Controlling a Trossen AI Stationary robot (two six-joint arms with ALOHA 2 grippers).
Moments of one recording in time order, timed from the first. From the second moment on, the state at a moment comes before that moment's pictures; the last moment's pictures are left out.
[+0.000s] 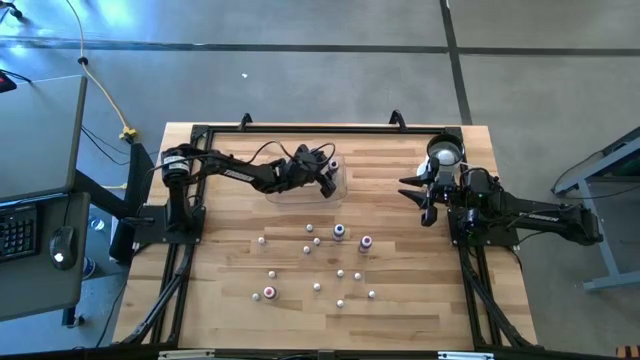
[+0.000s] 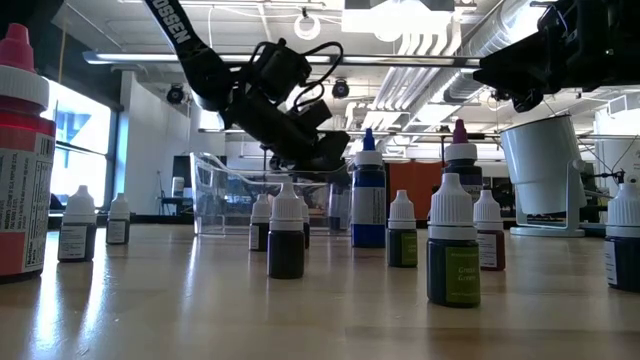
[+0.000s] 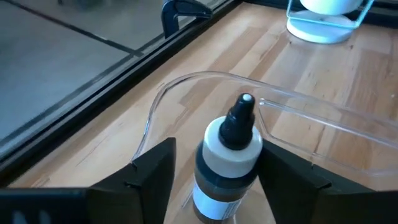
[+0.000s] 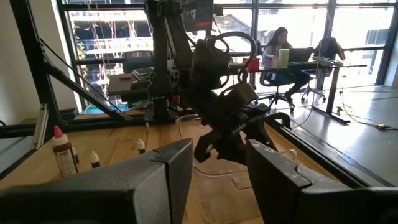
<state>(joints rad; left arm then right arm) 0.27 1.87 0.98 0.46 -0.33 -0.09 -0.25 0.30 0.13 0.21 -0.08 0.05</state>
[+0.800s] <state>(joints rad) 0.27 1.28 0.98 0.03 -0.14 0.02 -0.15 0.64 0.13 0.46 -0.22 0.12</state>
